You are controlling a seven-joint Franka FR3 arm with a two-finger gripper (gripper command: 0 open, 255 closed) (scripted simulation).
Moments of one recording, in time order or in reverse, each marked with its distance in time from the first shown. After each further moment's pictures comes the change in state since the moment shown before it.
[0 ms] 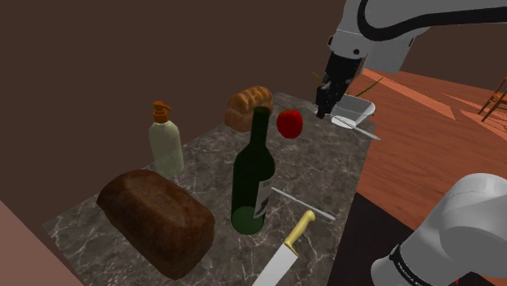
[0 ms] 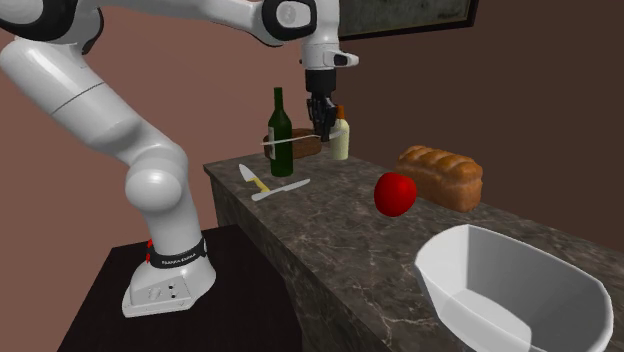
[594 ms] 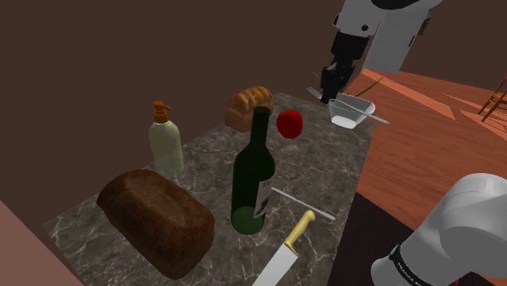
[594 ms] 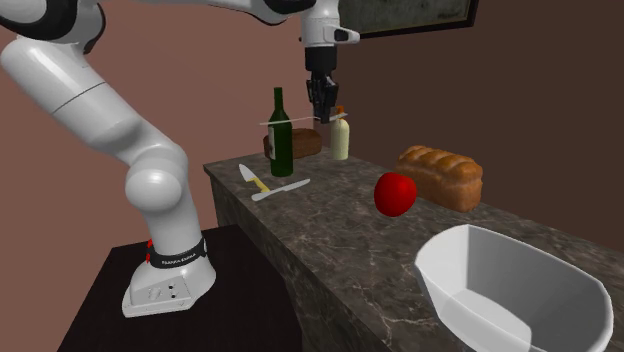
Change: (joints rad) arm 0.002 0.011 0.004 0.131 0.002 -0.119 0.004
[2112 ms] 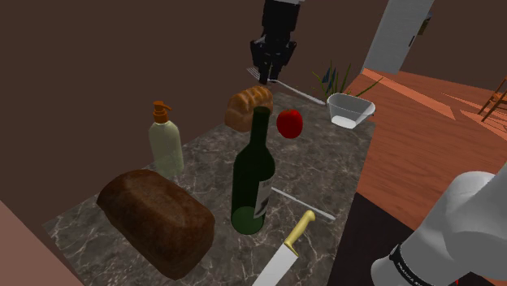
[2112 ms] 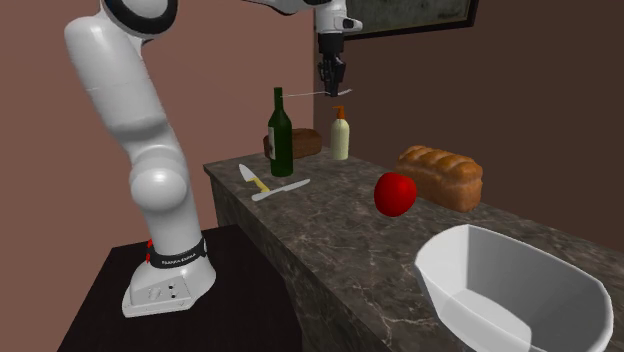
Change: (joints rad) arm 0.089 0.386 0.201 0.473 0.035 -0.082 0.281
